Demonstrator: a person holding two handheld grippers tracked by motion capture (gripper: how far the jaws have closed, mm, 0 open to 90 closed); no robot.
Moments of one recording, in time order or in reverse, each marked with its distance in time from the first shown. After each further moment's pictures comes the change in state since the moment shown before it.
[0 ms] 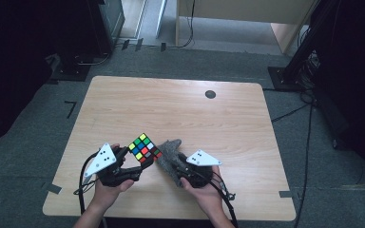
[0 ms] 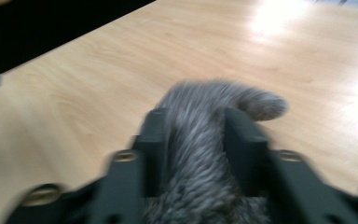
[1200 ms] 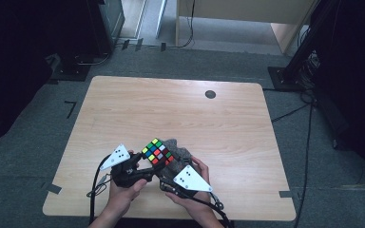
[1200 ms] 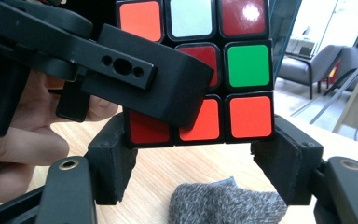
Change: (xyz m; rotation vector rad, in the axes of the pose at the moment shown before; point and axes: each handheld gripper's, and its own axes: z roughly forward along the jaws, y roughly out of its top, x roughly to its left) left arm -0.014 -0.014 0.028 0.079 -0.042 -0.241; right arm 0.048 -0.003 -0.001 -0.355 -0.006 -0.237
